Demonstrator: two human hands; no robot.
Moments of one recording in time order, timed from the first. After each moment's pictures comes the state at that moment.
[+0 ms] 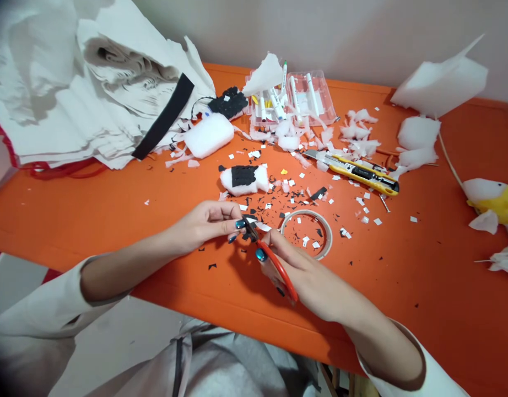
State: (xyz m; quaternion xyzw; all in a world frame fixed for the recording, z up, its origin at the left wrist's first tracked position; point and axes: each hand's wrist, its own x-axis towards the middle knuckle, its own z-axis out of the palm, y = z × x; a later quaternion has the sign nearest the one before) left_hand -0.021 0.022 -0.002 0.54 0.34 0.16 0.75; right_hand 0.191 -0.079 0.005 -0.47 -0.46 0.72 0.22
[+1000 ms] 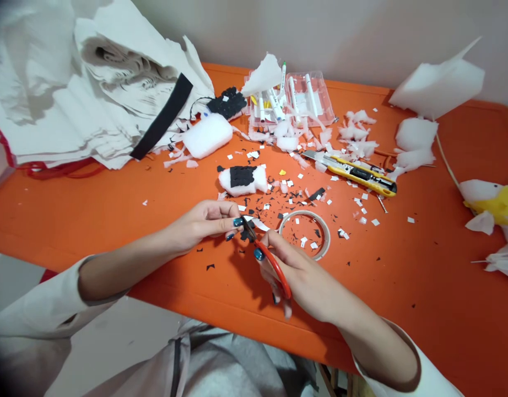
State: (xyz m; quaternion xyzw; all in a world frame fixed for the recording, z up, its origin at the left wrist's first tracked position) left_hand -0.020 0.023 -0.002 0.51 0.35 0.16 0.77; right_hand 0.186 -0.080 0.006 -0.48 -0.35 0.77 0.21
